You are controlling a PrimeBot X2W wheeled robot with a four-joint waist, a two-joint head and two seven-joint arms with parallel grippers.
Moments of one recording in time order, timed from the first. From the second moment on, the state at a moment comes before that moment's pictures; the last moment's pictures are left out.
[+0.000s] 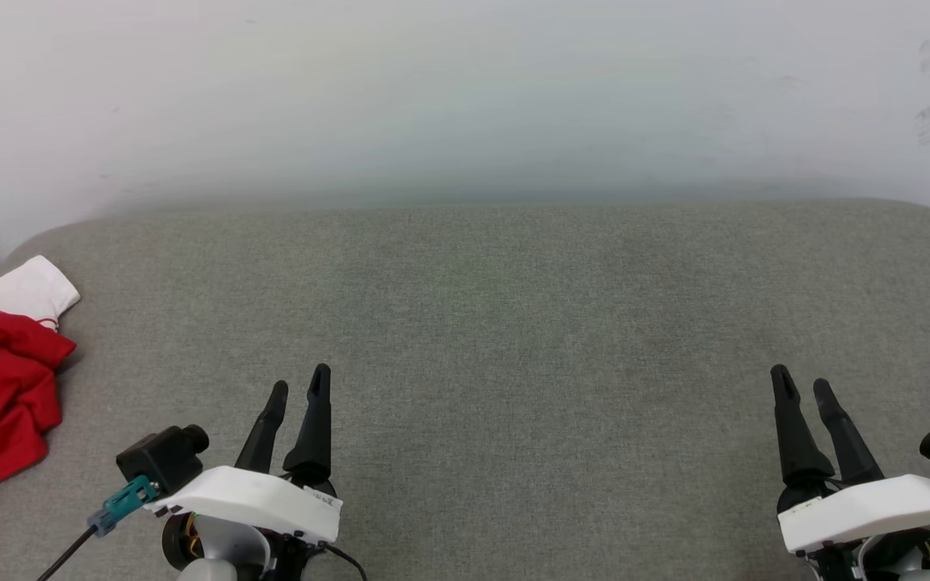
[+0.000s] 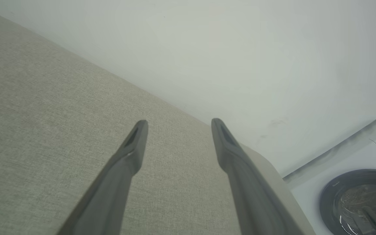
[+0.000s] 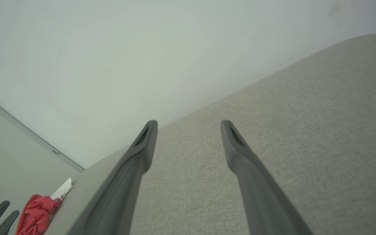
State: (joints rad) left arm -0.09 0.06 -0.09 0.18 -0.74 -0.09 -0.09; right arm -0.02 -0.05 -0.05 0.12 0.63 0.13 -0.06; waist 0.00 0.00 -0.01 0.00
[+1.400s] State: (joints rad) left arm -0.13 0.10 -0.19 0.25 -0.30 -0.03 -0.20; right arm 0.02 -0.05 -0.05 0.02 0.19 0.13 -0.04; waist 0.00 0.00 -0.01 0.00
